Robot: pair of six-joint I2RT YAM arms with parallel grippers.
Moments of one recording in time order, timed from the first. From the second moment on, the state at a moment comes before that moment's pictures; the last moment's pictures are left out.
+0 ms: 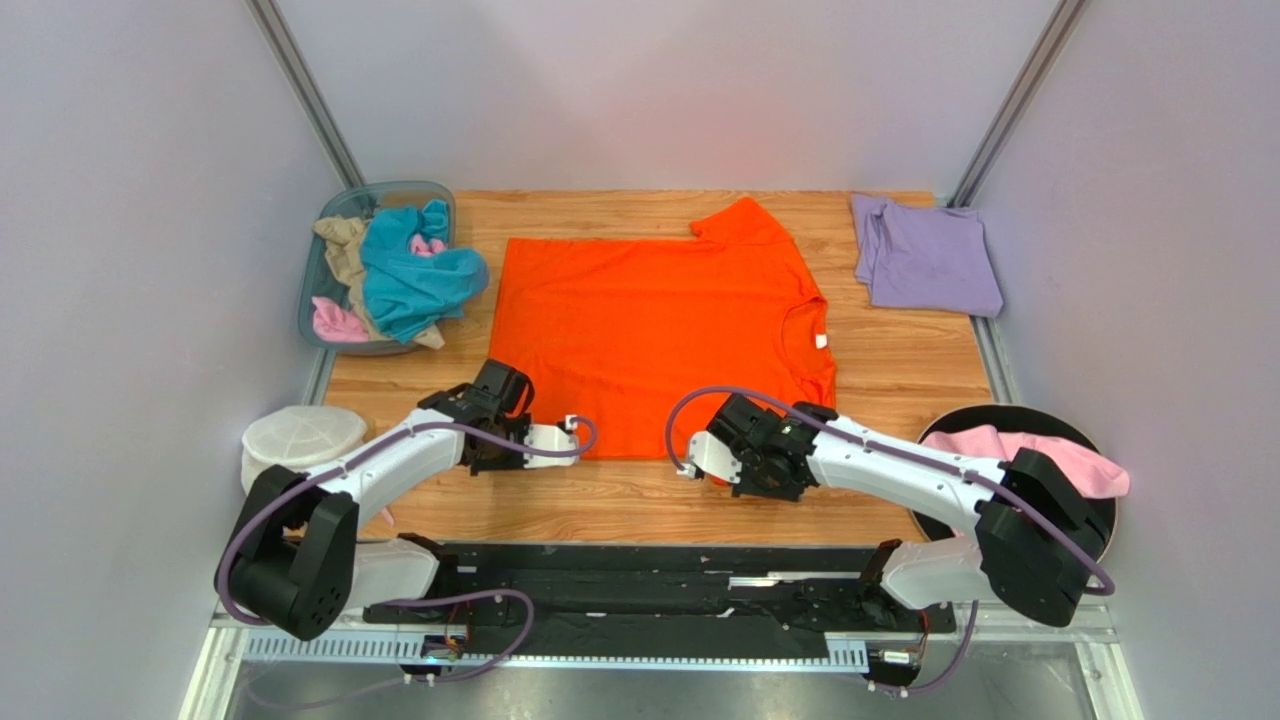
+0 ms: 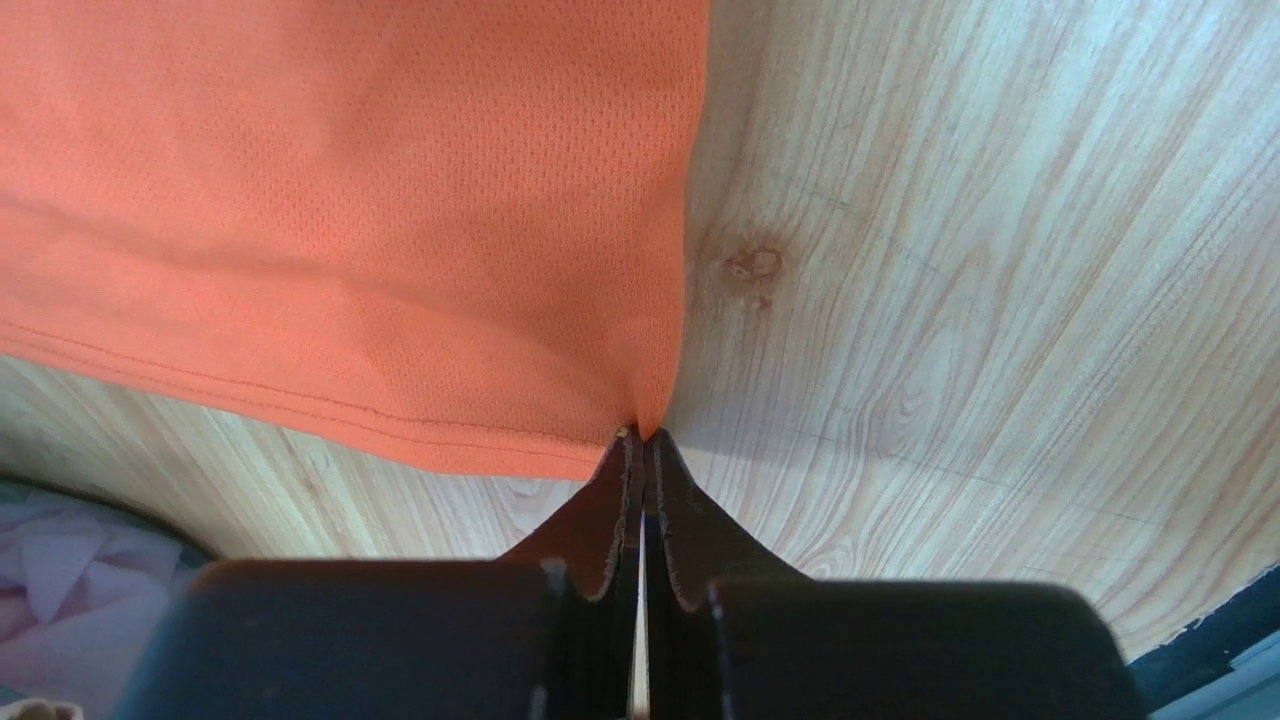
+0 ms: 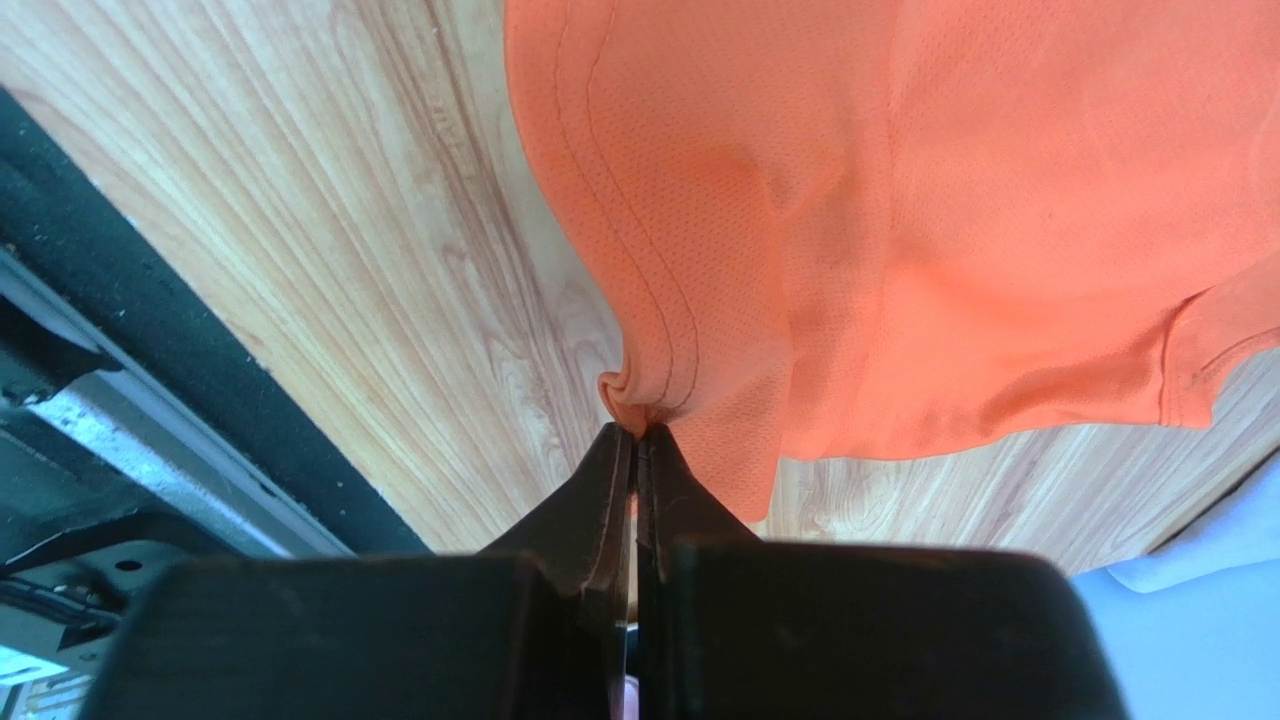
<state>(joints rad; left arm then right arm) -0.43 1.25 0.58 -0.61 -0.01 1.13 0.90 1.32 0.76 -0.84 0.18 -0.54</state>
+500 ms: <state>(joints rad) -0.43 1.08 0.58 -0.67 -0.02 1.12 0.92 1.24 0.88 -0.99 0.16 -0.51</state>
